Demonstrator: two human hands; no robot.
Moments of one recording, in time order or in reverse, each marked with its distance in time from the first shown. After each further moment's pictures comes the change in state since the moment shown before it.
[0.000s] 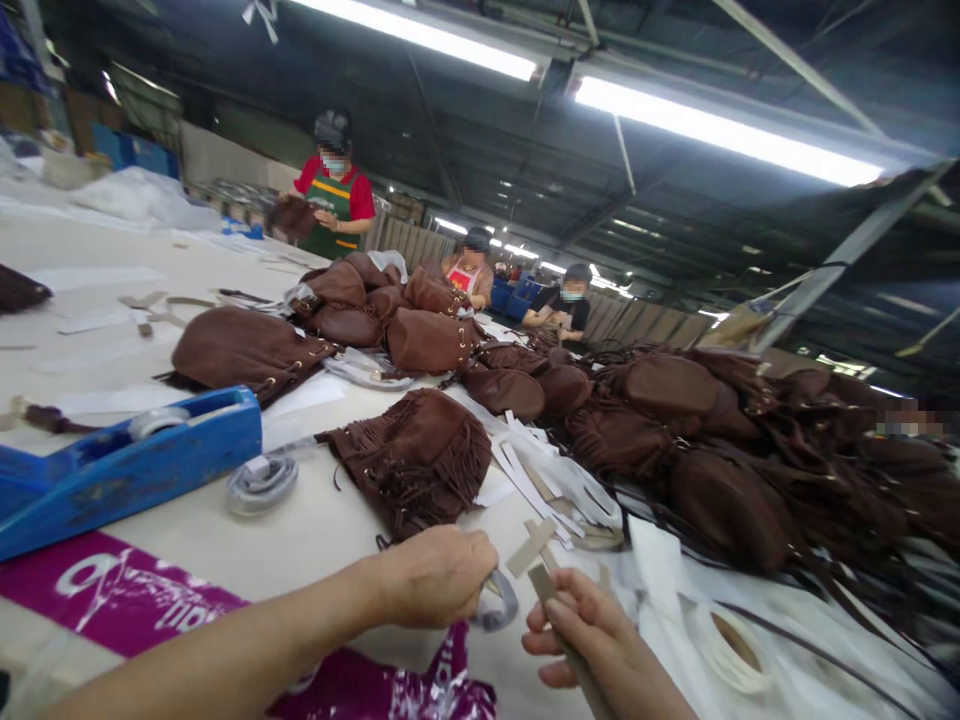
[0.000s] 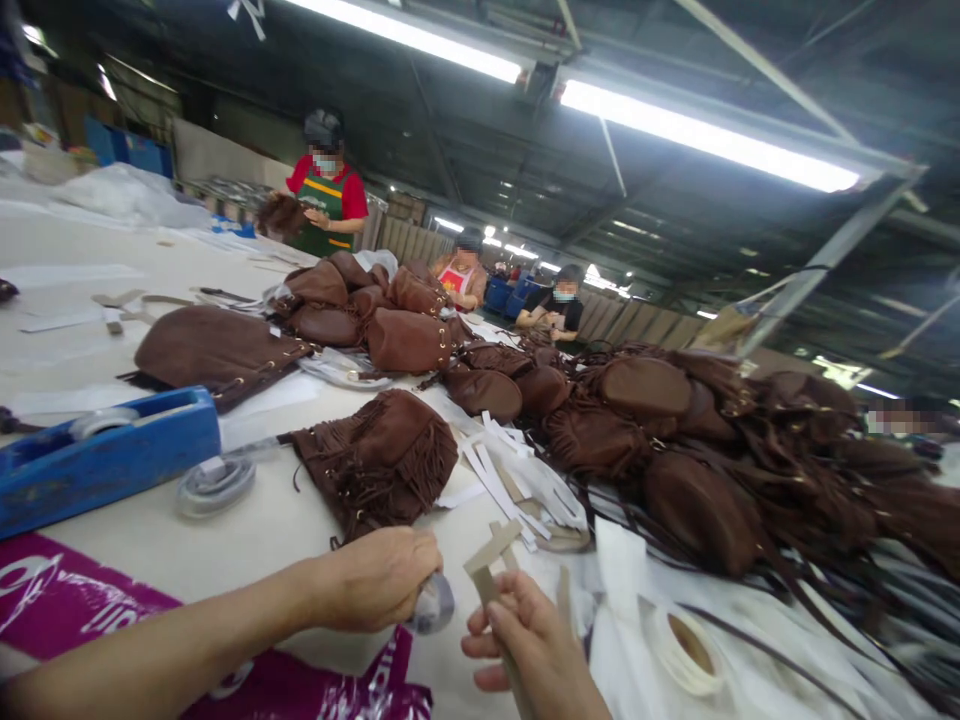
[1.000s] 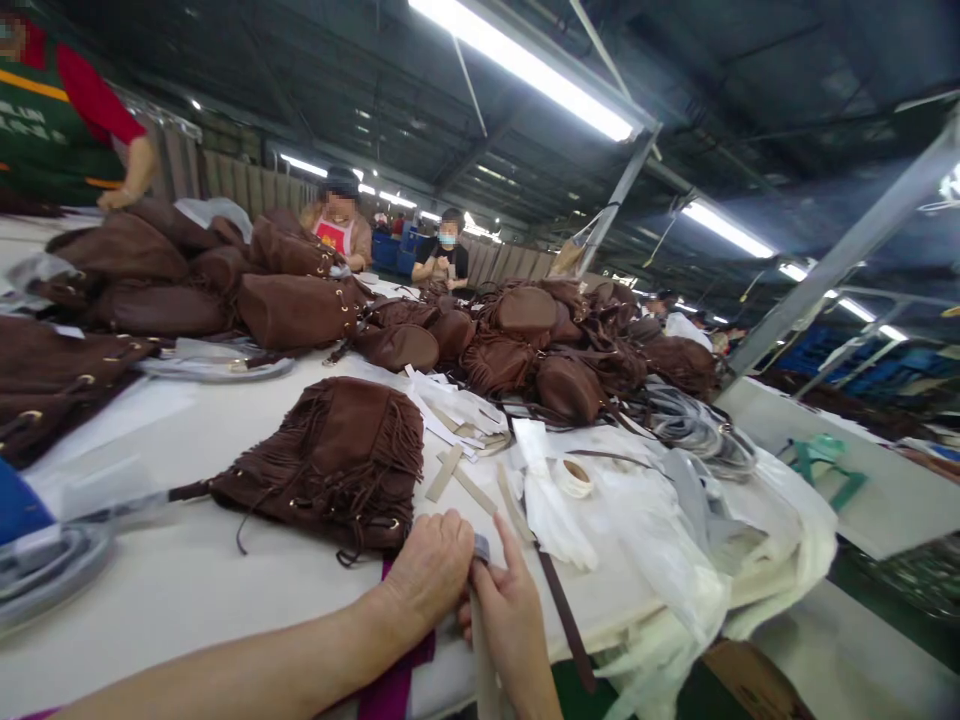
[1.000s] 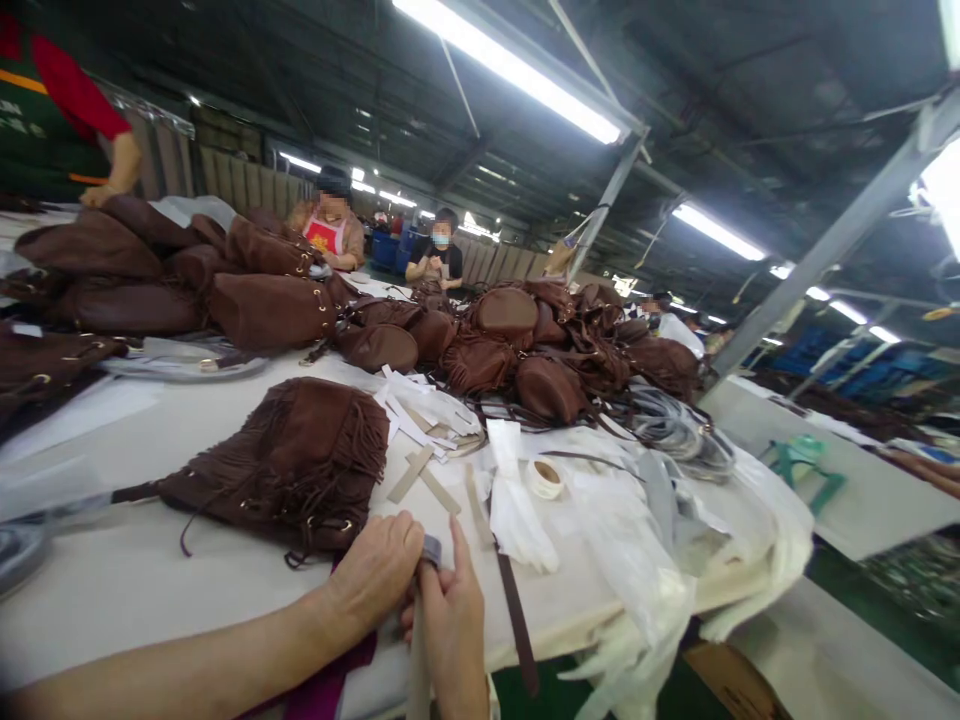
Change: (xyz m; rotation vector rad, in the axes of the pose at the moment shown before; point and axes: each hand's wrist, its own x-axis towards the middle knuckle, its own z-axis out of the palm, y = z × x) left_hand 0.031 0.053 0.080 0.312 -0.319 -0.095; right_hand -0.031 0.065 0.061 0.129 0.736 -0.083
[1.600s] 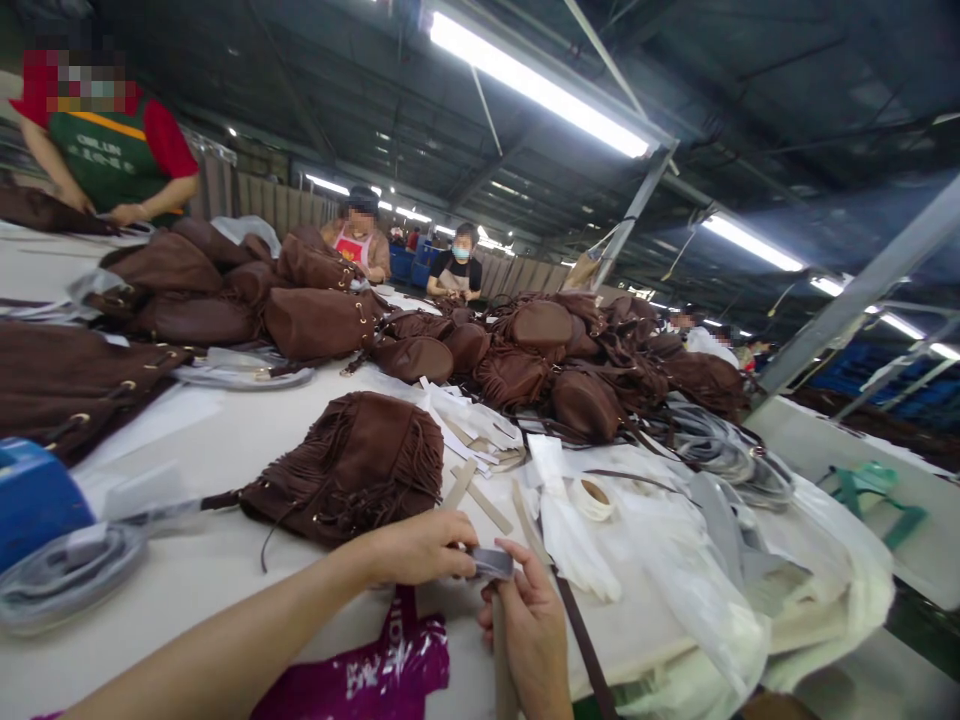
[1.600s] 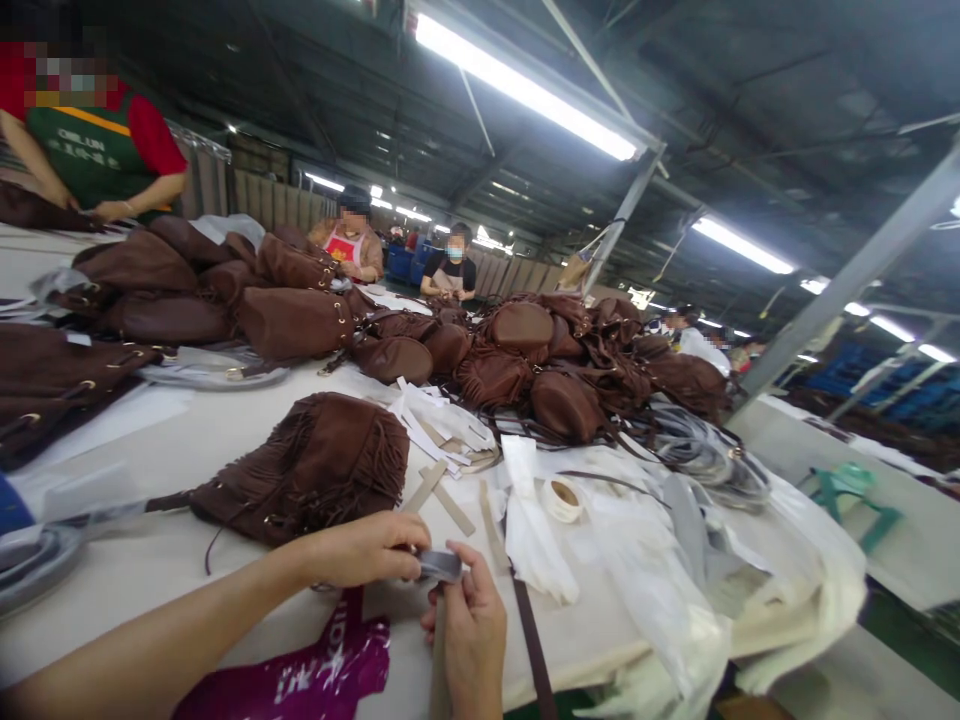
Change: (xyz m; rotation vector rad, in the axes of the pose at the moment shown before) left_hand 0.005 -0.058 -0.051 -0.849 -0.263 0.209; right_hand 0.010 0.005 -0.004 0.131 0.018 -0.082
